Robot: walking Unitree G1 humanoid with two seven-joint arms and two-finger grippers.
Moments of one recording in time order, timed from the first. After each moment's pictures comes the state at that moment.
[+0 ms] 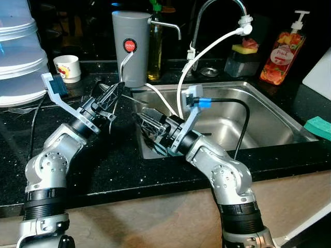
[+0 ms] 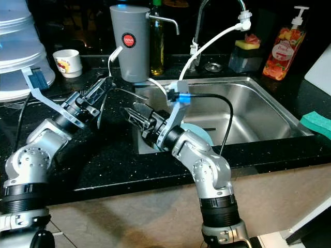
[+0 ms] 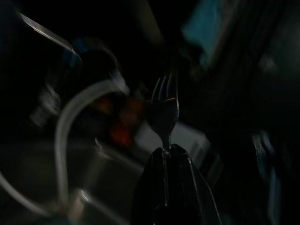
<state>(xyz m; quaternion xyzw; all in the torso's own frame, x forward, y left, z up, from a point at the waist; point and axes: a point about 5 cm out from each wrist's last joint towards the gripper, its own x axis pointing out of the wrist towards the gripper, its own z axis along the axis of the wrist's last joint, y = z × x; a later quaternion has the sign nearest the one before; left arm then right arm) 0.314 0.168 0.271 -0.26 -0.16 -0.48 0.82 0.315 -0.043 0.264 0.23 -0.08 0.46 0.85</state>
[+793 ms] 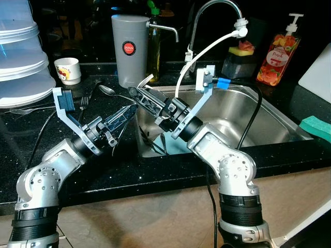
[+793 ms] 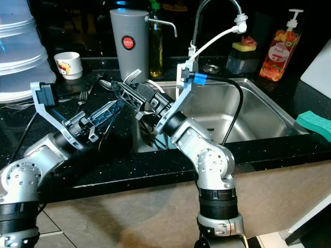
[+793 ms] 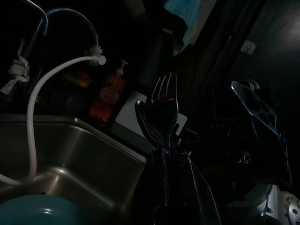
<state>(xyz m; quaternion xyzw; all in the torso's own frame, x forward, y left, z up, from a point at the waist) 0.300 0.163 0.257 -0.27 -0.12 -0.51 0.81 0.309 -0.046 0.297 0.31 -0.10 0.48 0.81</state>
